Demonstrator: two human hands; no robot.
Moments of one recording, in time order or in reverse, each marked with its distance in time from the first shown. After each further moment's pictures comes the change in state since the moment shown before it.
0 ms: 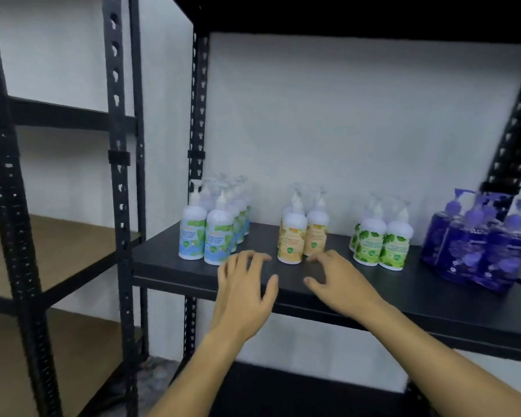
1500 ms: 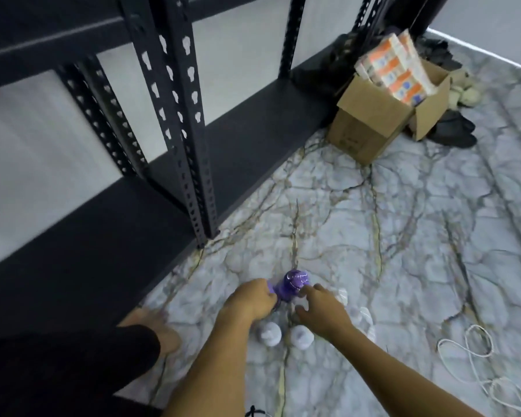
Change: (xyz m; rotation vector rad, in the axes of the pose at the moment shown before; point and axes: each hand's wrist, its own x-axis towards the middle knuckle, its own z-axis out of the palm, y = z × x) left_hand -0.368 0.366 0.304 -0.177 -1.915 0.238; right_hand -0.587 0.270 0.132 0.135 -0.329 1.490
